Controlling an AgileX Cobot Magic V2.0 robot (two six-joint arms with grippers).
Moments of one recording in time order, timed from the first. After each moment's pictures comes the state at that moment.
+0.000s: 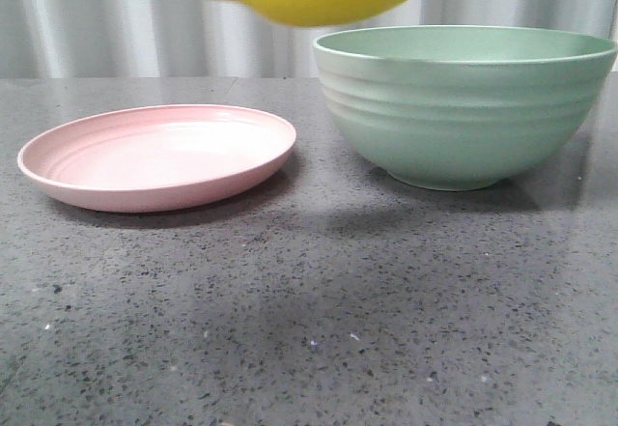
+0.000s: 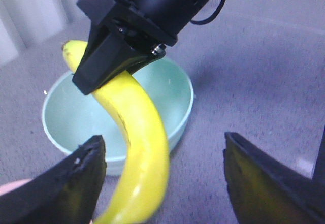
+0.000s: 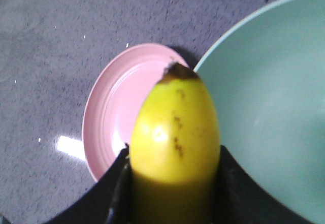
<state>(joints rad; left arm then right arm) -1.01 1.07 -1.01 -0.02 0.37 0.05 0.23 1.38 -1.29 0.61 0.74 -0.01</state>
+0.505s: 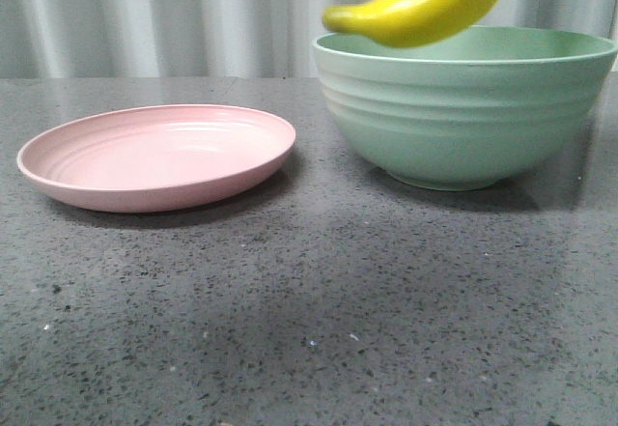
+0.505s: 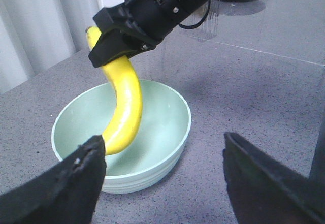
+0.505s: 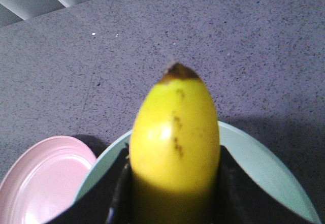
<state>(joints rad) -1.01 1.01 -1.01 -0.04 0.36 0.05 0.11 1.44 -1.31 0.43 0.60 -0.01</state>
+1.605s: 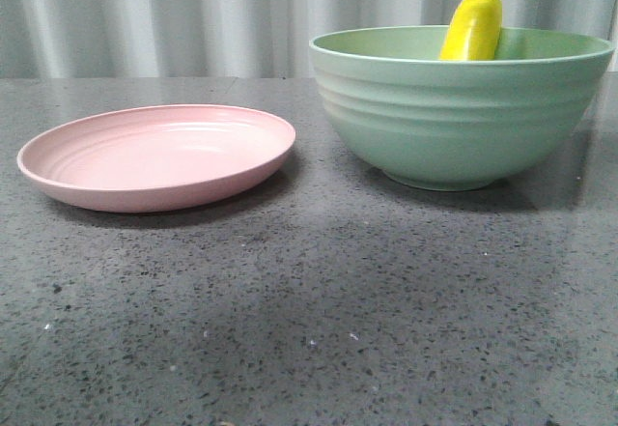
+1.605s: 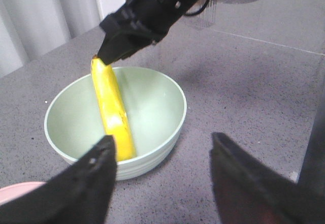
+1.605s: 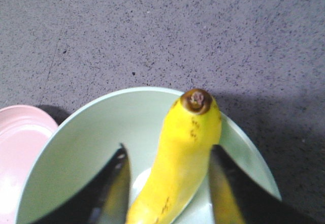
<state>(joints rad) -1.01 1.01 -1.01 -0.05 0.41 0.05 0.11 1.44 -1.31 0.34 0.69 -0.01</state>
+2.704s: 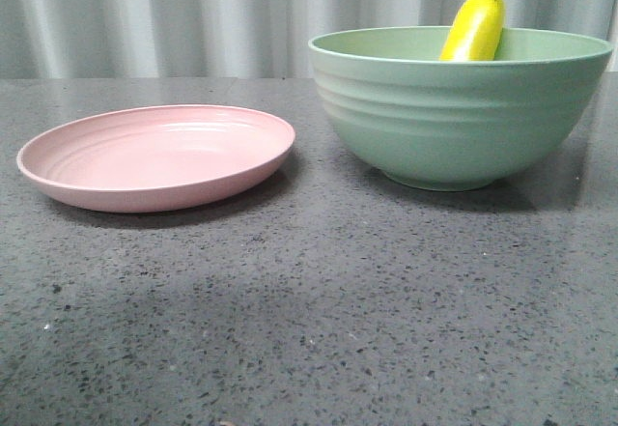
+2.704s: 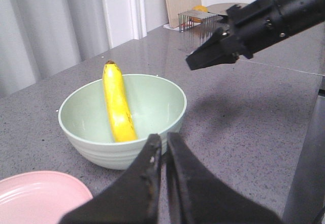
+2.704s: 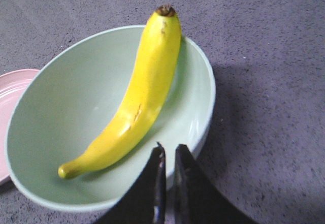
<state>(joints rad) -1.01 0.72 -0.66 -0.05 0.17 0.05 0.11 0.85 -0.70 0.32 0.41 -0.10</state>
